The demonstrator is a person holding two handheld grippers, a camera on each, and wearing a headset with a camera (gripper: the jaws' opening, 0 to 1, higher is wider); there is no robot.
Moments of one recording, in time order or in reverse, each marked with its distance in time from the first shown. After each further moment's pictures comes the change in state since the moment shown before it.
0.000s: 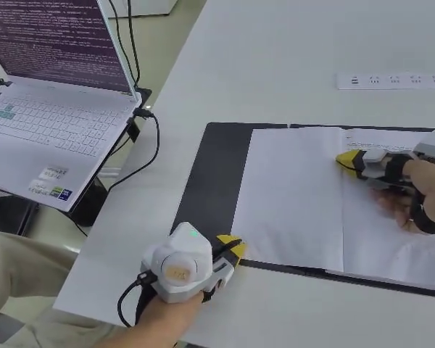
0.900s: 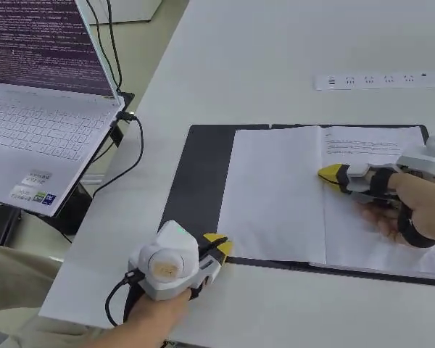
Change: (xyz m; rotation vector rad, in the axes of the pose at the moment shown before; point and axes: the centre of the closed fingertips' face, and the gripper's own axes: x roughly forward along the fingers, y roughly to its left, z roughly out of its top) left arm -0.001 -0.002 0.001 0.003 0.000 -0.001; right arm -0.024 -0.005 -0.033 0.021 0.049 0.020
